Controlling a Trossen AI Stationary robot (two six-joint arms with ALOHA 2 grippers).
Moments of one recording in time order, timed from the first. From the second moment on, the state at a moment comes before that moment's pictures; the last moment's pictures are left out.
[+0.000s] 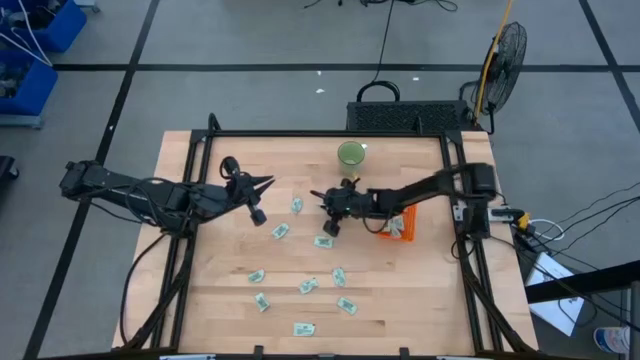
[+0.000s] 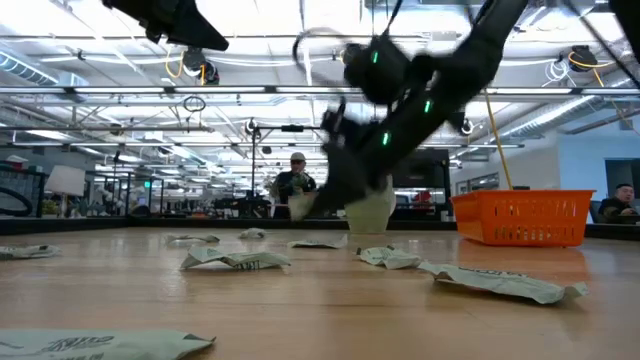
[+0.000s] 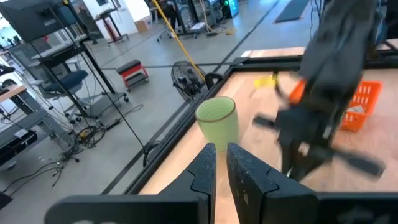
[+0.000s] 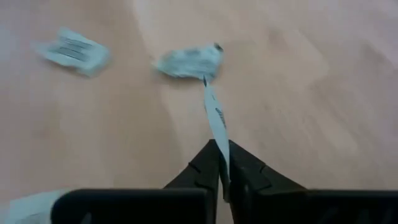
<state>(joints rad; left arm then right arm) -0.19 0.94 0.71 -0.11 -0.75 0.03 -0.08 1.90 0.93 0.28 0.21 0.20</state>
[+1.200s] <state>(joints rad) -0.19 0.94 0.71 -0.16 -0.68 -0.03 0.18 1.34 0.68 -0.76 0.43 0.91</state>
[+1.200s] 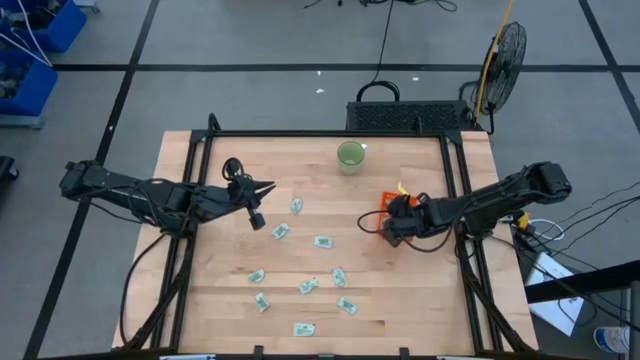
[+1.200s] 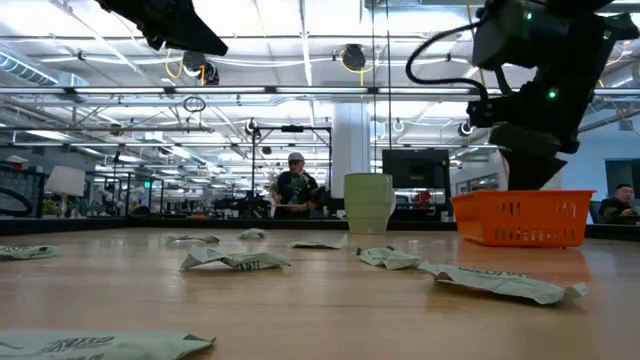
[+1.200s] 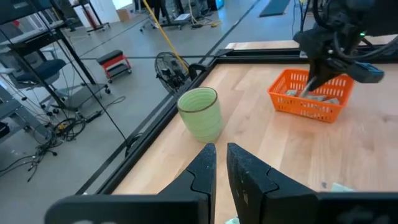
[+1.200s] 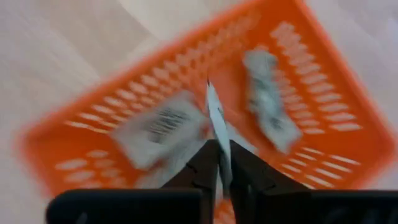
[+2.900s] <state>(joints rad) -0.19 0.94 0.71 -0.48 -0.34 -0.29 0.20 1.79 0.81 0.23 0.37 0.85</state>
